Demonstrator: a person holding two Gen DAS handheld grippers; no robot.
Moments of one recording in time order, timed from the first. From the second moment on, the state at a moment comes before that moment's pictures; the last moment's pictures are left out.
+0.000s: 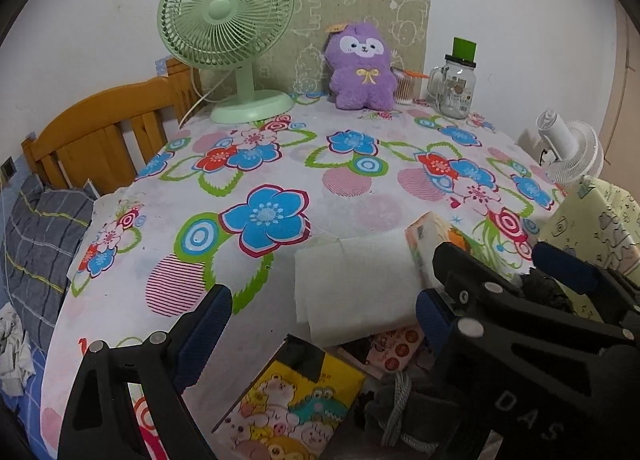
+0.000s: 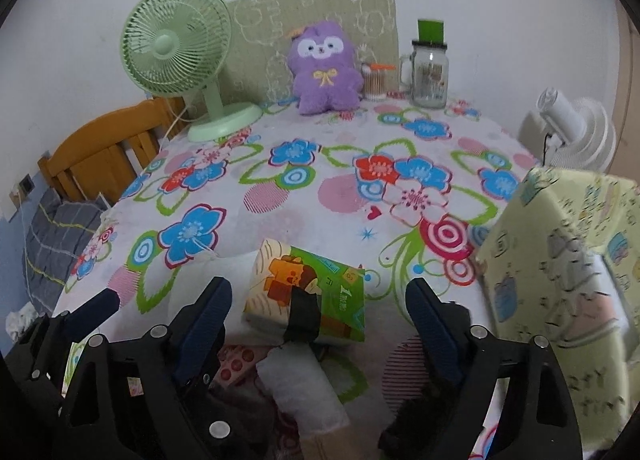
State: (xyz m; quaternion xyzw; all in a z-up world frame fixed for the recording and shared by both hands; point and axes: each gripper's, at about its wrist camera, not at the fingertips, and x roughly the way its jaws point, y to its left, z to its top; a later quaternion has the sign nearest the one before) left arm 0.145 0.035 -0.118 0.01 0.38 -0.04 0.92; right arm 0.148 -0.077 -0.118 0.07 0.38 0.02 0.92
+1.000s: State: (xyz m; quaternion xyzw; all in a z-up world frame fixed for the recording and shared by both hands) left arm 0.174 0.003 -0.131 0.03 0.42 -0.05 0.91; right arm 0.170 -0.097 -0.125 0.06 0.41 0.02 0.91
